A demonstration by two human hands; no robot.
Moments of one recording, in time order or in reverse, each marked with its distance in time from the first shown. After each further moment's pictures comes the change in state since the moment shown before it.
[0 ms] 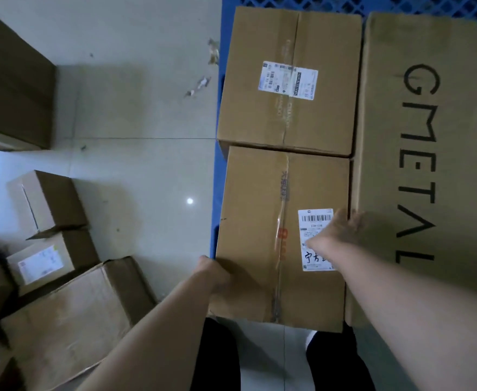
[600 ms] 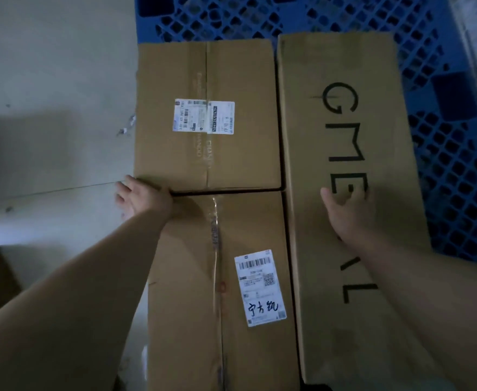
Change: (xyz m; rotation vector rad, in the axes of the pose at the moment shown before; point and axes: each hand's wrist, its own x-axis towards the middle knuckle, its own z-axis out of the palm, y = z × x) left_hand 0.023 0.223 -0.072 -0.111 0.767 0.307; right_hand 0.134 0.060 -0.116 0.363 0.238 -0.021
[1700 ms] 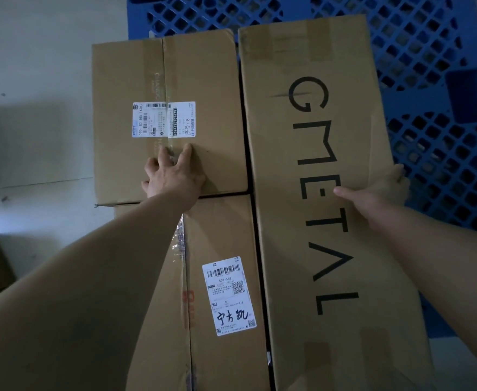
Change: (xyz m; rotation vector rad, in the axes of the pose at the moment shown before) left_hand -0.031 0.071 0.029 0.382 -0.211 0.409; right_hand 0.109 0.029 -0.022 0.110 0.038 0.150
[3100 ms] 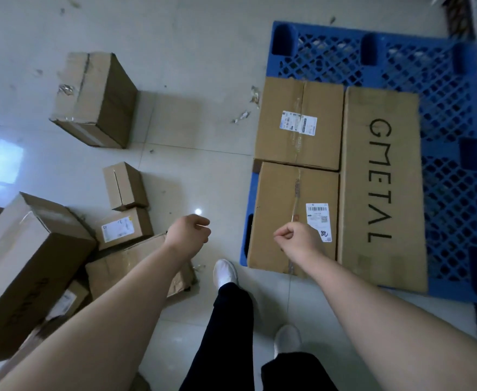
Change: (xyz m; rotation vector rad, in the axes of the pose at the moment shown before) left_hand -0.359 -0.321 -0.154 -0.767 -0.178 -0.288; right_hand -0.549 -0.023 0.002 -0.206 -0.436 -0.575
